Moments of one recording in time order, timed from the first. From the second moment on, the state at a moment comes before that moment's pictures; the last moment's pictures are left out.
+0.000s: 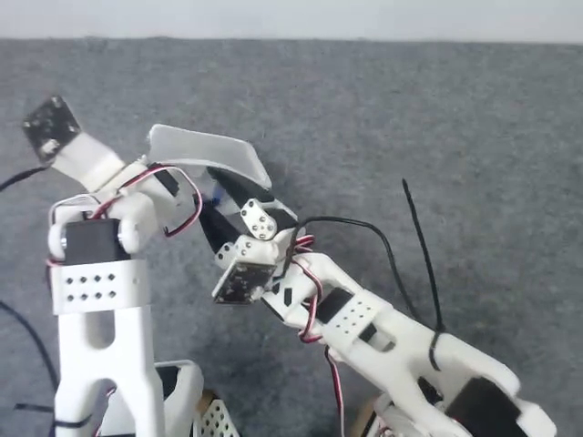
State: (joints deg) left arm -11.7 -39.4 30.9 71.6 40.0; right arm -49.8 -22.4 65.4 -35.6 36.9
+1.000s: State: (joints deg) left arm -25.5 -39.4 30.9 71.6 43.4; right arm -53.4 -44.5 70.6 -9.3 24.3
